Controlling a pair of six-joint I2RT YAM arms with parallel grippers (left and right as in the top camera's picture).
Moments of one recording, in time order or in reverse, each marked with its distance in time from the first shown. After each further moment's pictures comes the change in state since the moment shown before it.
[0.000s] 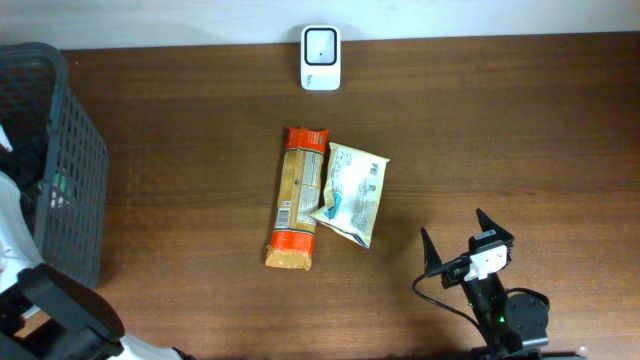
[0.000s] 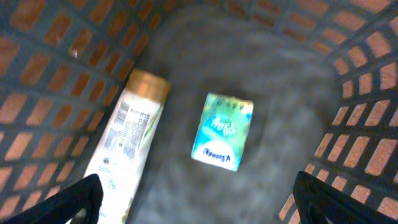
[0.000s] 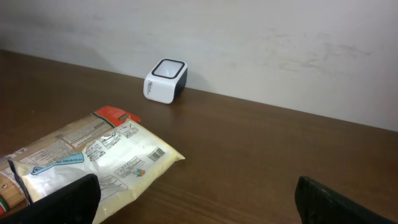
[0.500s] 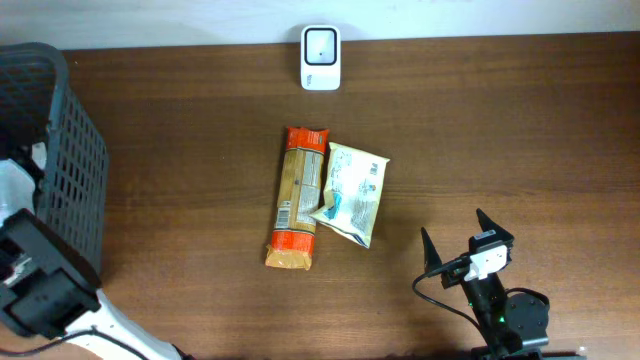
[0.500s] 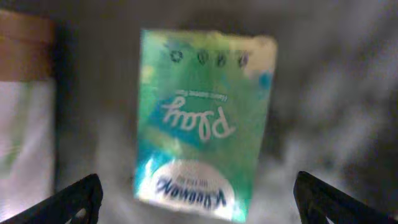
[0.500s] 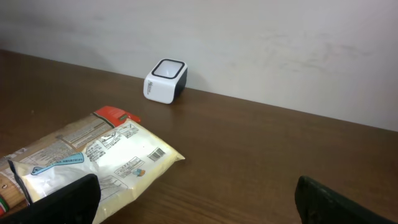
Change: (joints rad) left arm 0.016 0.301 -0.002 0.015 0.048 0.113; right arm 0.000 0.000 0.000 0.000 0.000 0.000
